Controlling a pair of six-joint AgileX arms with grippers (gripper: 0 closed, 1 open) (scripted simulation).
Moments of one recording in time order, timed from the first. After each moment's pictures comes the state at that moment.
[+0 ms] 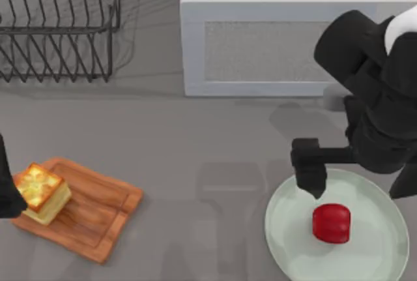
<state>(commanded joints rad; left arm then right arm) 0.00 0.00 0.00 0.00 0.00 0.00 0.60 1.60 1.23 -1.18 0.00 0.61</state>
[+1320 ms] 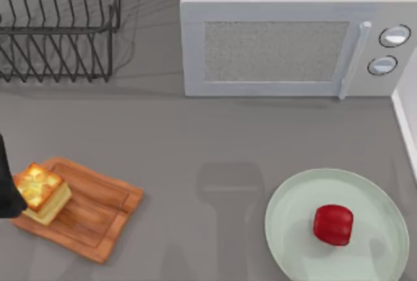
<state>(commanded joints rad) 0.00 0.00 0.00 0.00 0.00 0.00 0.02 0.03 0.03 -0.03 0.00 0.02</state>
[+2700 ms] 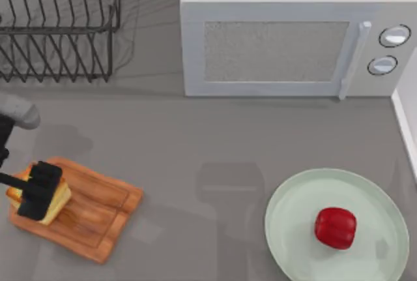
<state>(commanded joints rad) -0.11 1.15 0.73 -0.74 0.00 0.25 0.00 0.00 0.00 0.00 0.00 0.00</state>
